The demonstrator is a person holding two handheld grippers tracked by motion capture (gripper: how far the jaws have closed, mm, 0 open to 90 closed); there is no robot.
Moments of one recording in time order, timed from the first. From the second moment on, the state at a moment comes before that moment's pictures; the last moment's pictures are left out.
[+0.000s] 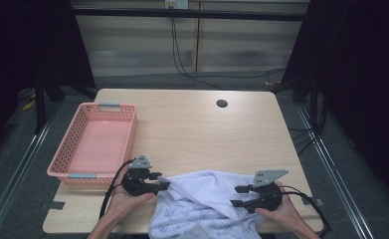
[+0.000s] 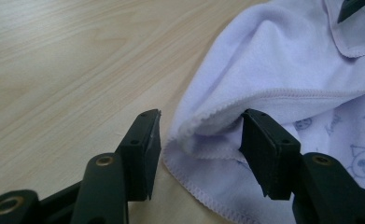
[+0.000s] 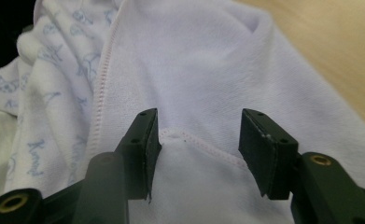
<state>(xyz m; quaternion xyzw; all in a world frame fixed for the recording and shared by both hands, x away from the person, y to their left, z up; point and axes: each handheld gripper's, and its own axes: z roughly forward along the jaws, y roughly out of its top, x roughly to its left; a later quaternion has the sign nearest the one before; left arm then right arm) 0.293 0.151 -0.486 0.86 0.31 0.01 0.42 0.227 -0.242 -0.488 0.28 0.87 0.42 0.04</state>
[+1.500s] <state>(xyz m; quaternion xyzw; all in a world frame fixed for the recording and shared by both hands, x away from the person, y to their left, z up) 0.391 0.168 -0.348 0.77 0.33 0.11 0.54 0.337 -0.323 -0.336 0.41 0.69 0.55 0.25</state>
